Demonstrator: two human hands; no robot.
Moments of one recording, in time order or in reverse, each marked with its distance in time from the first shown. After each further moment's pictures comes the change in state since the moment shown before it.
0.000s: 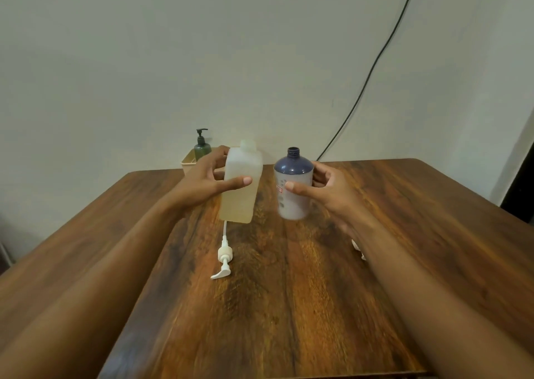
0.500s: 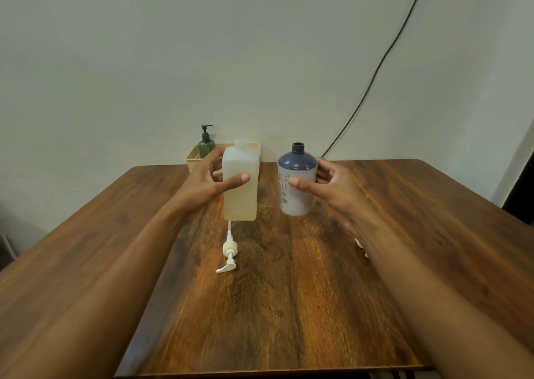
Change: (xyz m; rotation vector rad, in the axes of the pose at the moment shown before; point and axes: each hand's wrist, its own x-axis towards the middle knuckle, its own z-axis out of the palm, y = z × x) left_hand -0.018 -0.013 0.005 -0.163 0.113 -0.003; right_hand -0.005 -0.007 0.008 -0.017 0.016 -0.012
